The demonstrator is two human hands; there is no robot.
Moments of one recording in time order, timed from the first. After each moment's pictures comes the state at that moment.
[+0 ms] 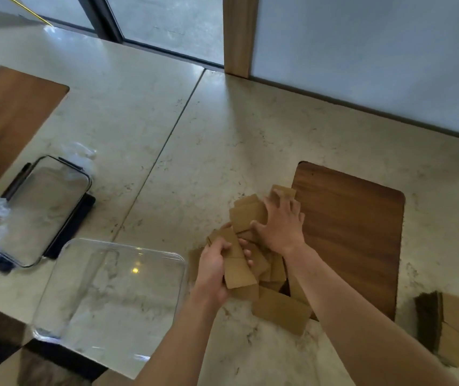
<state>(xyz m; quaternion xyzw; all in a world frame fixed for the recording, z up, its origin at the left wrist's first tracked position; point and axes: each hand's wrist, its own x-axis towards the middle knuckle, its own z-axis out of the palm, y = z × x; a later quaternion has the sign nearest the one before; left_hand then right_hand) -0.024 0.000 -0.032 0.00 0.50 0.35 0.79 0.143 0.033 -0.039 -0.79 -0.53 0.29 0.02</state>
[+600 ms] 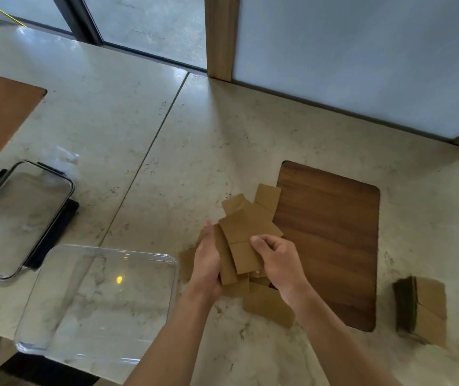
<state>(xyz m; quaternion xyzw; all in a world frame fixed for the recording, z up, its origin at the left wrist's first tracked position) -0.020 -0.002 -0.036 0.15 0.53 0.32 0.77 0.117 -0.050 -0.006 -0.73 -0.25 0.50 0.39</state>
